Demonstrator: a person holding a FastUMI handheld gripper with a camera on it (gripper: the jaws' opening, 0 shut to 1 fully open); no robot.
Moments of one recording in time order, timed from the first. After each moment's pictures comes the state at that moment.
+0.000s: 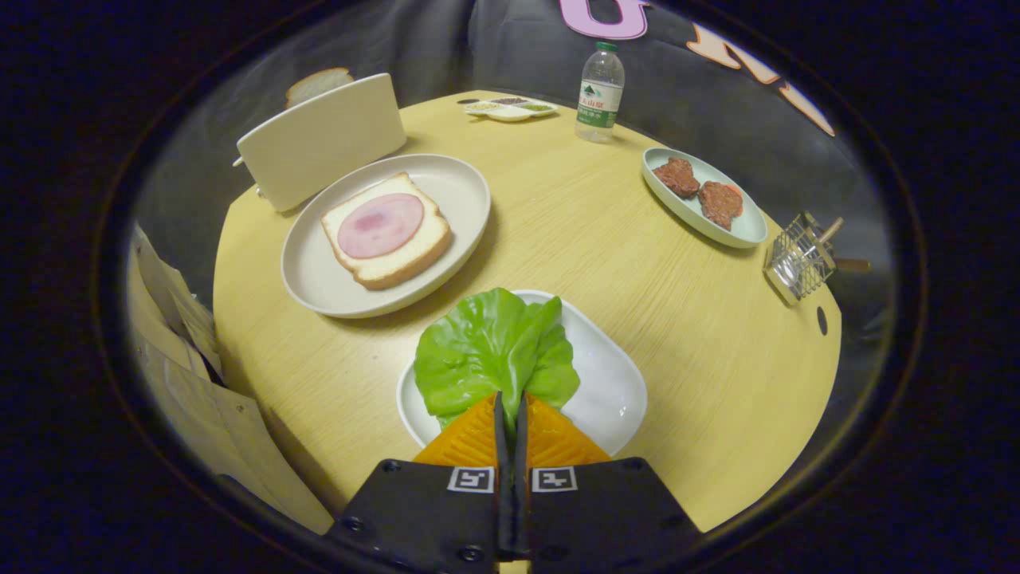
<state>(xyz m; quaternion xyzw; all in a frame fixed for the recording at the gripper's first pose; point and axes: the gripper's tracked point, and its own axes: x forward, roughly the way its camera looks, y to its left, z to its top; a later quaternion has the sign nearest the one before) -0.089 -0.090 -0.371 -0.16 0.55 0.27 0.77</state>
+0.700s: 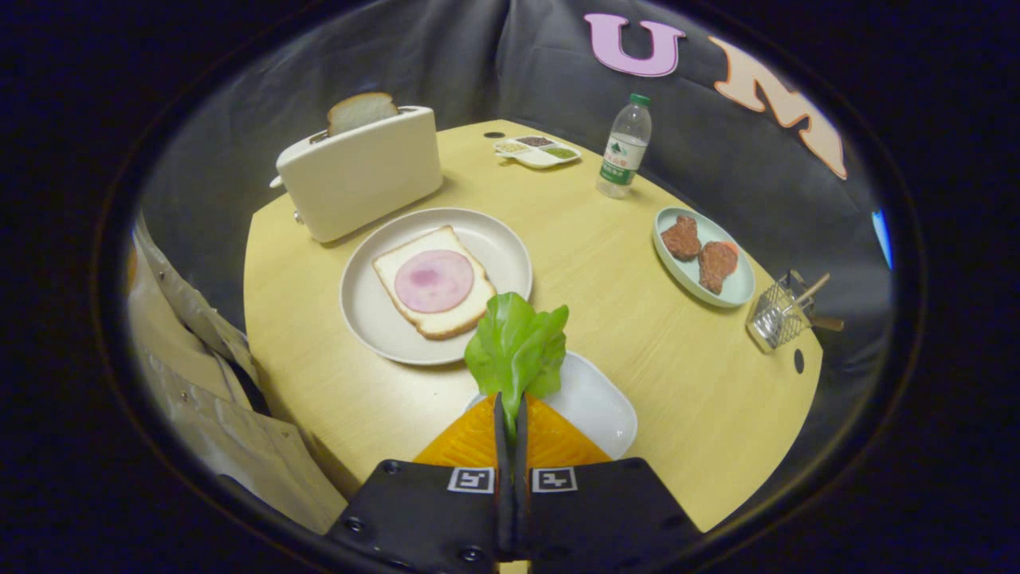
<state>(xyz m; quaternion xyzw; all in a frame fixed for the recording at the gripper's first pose) -0.082 -0.041 -0.302 -0.17 0.50 0.31 0.79</state>
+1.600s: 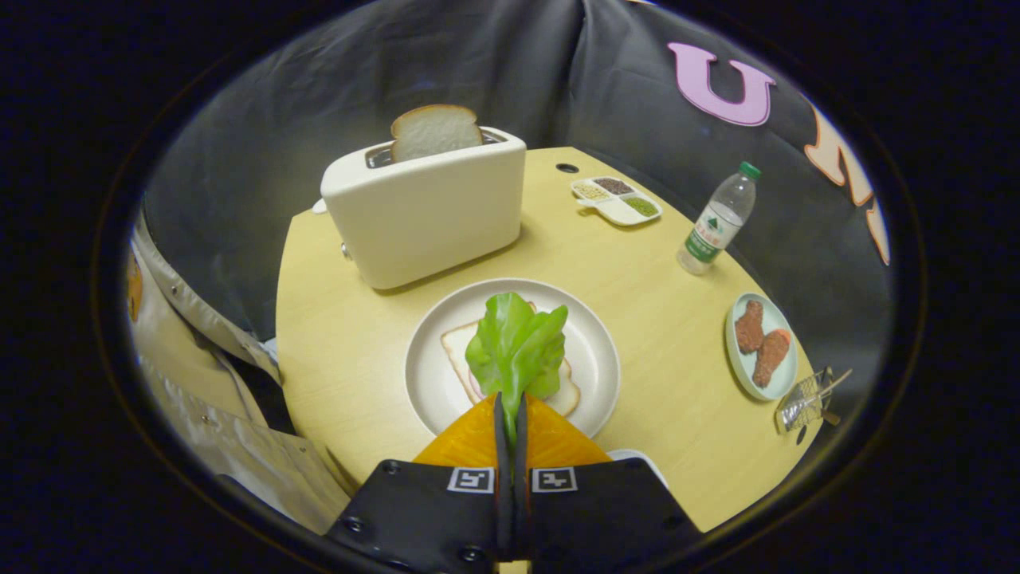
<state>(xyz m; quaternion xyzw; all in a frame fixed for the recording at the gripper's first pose) -0.058 0.078 -0.293 -0.19 0.47 0.39 0.77</state>
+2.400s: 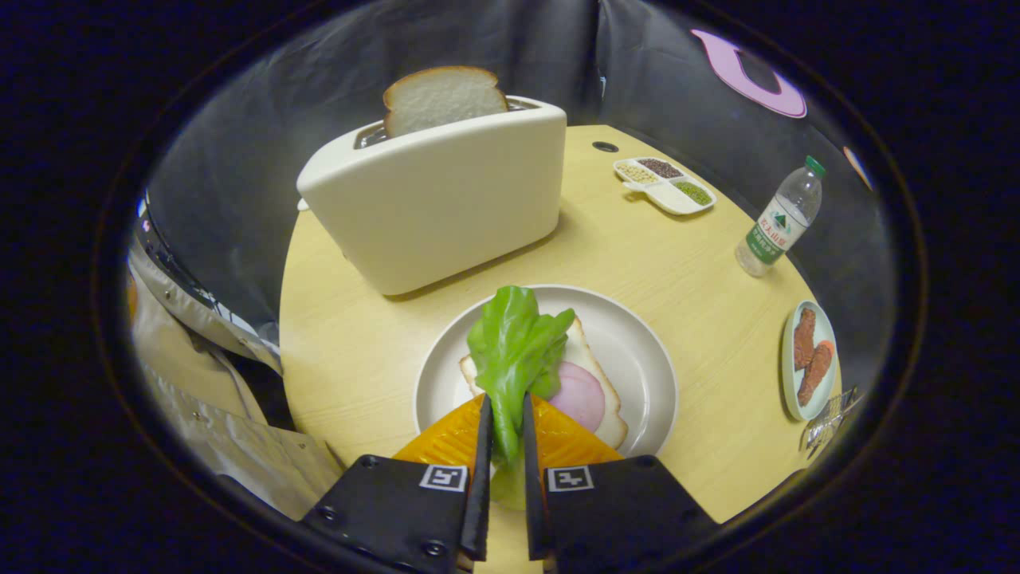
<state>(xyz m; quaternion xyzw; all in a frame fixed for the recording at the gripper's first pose) -0.052 0.116 -0.334 -0.19 0.51 0.42 0.73</state>
